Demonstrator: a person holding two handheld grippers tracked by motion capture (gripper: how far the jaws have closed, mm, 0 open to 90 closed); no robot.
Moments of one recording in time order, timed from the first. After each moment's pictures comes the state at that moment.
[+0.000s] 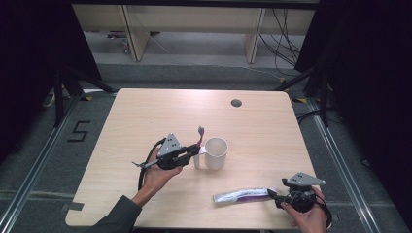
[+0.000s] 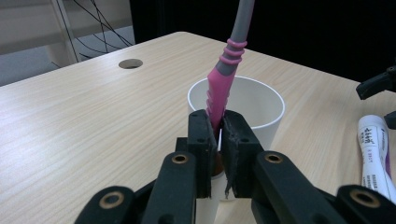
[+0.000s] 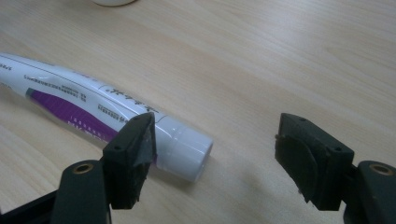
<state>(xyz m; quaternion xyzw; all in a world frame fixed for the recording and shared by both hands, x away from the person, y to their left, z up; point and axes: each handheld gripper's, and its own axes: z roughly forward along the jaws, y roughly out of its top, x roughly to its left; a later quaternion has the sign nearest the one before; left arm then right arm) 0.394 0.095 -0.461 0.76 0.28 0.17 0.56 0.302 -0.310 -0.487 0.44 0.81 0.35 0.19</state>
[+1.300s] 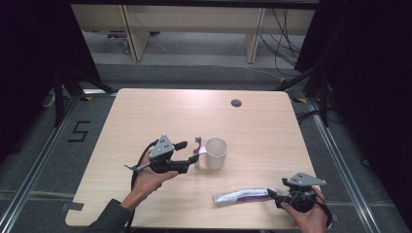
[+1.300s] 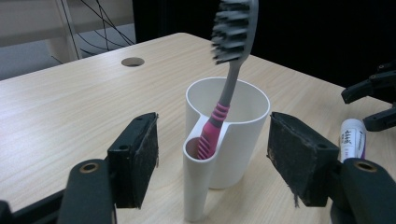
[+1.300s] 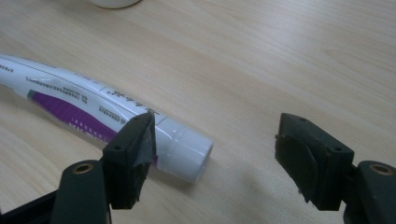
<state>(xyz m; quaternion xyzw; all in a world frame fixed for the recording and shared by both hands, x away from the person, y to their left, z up) 0.379 0.111 -0.449 0.76 0.30 0.16 0.56 0.300 -0.308 -0.486 0.45 0.80 0.35 0.18</state>
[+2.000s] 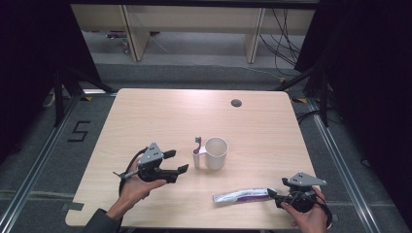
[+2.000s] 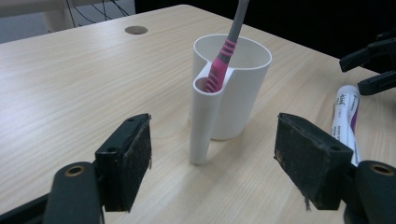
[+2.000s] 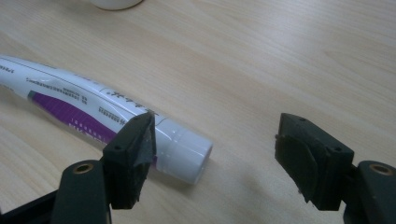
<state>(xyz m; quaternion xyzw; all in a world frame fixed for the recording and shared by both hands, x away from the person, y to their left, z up) 0.361 0.143 -0.462 0.77 0.32 0.14 0.53 0.300 -0.309 -0.487 0.44 0.80 0.36 0.18</state>
